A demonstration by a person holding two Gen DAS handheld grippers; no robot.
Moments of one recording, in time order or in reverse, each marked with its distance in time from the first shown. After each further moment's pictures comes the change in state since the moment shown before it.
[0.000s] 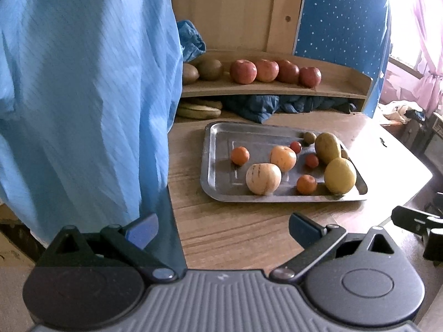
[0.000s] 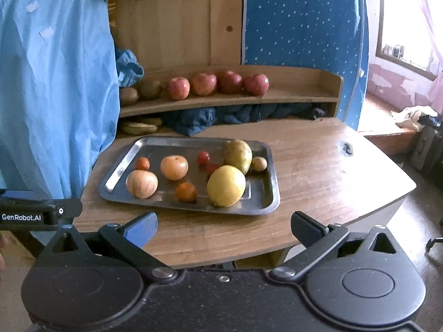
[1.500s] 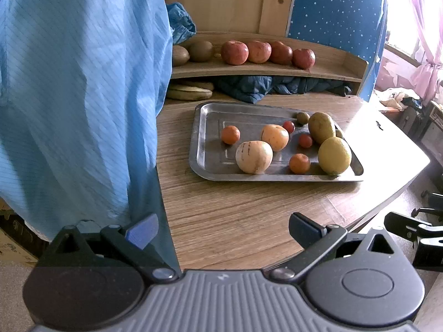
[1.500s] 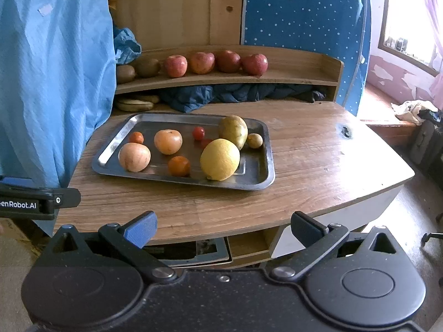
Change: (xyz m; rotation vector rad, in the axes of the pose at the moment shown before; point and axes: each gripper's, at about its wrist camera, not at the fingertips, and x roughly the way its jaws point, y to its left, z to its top) left arm 0.007 -0.009 -0.010 0.016 0.064 -0.017; right arm 0.007 -0.003 -0.015 -0.025 0.071 -0.021
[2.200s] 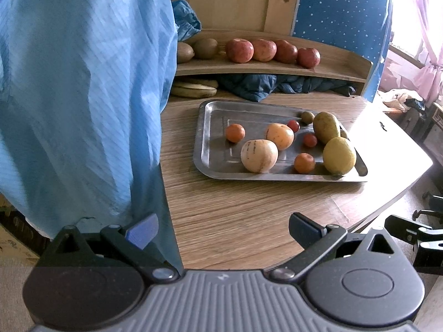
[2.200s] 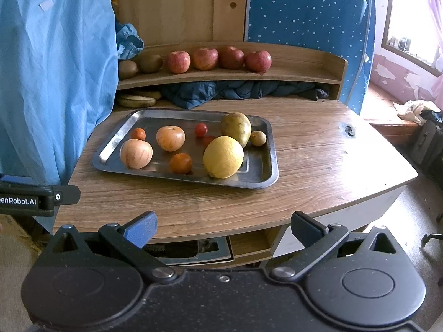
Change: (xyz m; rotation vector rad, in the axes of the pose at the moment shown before) left arm 0.003 0.002 0.000 -0.015 0.008 0.010; right arm 0.004 0.003 0.002 -0.010 0.015 0.004
